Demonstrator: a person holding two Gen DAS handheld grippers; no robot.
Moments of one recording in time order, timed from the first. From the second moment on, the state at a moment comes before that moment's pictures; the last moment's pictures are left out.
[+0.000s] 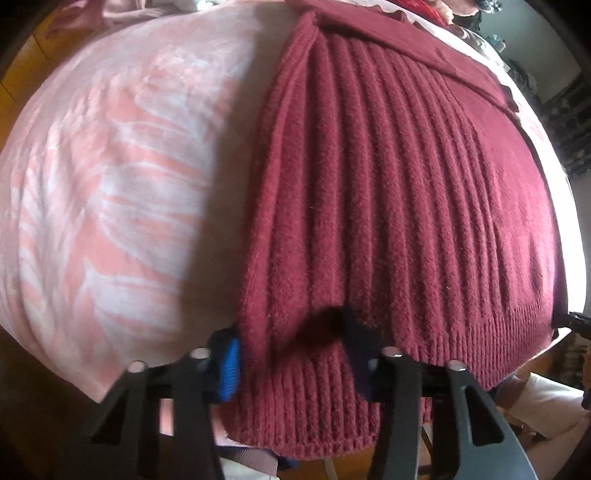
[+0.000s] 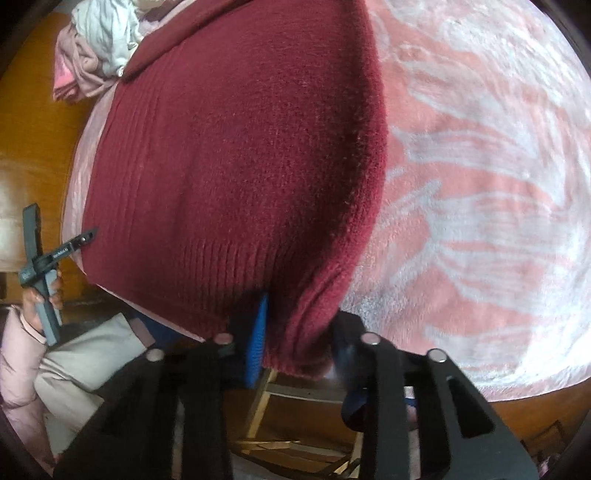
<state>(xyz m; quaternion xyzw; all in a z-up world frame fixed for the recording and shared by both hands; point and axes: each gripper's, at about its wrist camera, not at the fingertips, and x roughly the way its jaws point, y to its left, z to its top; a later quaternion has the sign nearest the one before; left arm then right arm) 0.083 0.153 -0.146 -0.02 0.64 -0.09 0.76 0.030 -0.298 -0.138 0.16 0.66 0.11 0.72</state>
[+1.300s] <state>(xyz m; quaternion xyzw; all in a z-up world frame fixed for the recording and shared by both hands) 0.282 0.146 -0.095 -0.25 0.53 -0.04 0.81 0.247 -0.385 -0.091 0.32 0.58 0.08 0.75</state>
